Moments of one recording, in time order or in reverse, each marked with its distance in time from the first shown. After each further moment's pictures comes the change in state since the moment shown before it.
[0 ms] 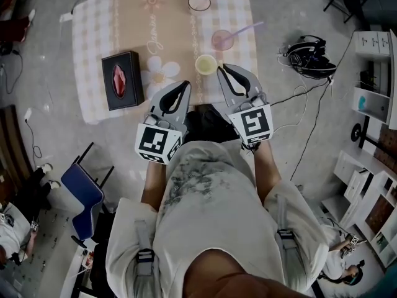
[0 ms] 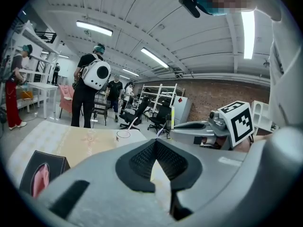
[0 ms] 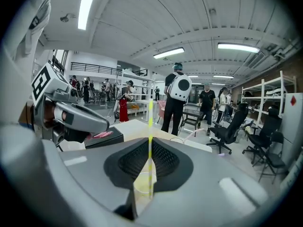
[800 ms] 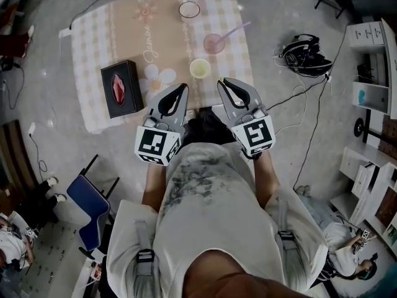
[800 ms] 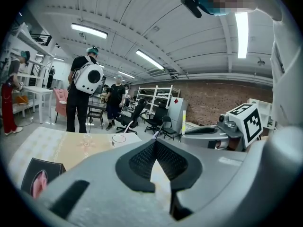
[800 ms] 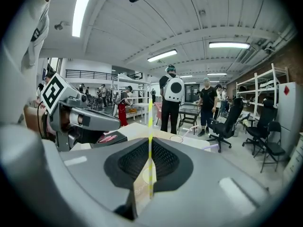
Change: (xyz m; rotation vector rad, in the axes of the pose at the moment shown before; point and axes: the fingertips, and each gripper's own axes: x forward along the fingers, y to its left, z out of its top) left arm -0.001 -0.016 0.012 0.044 -0.019 -0.040; right arm -0.045 0.009 -0.003 0.076 -0.038 -0.021
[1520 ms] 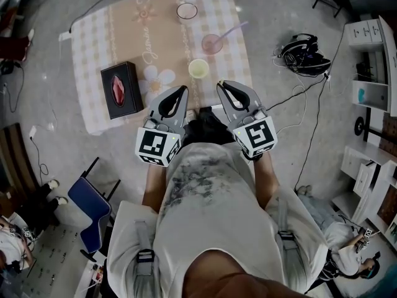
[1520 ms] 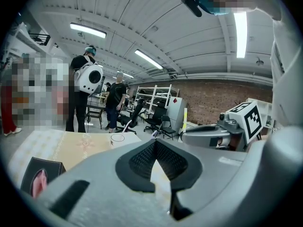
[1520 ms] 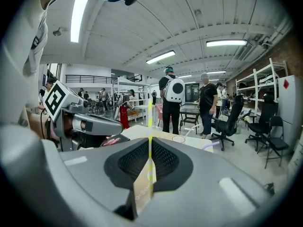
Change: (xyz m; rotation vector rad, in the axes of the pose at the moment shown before) left arm -0.005 -0.008 -0.003 0.005 0.006 -0.011; right arm -0.012 0.007 0.001 0.050 -0.010 0.023
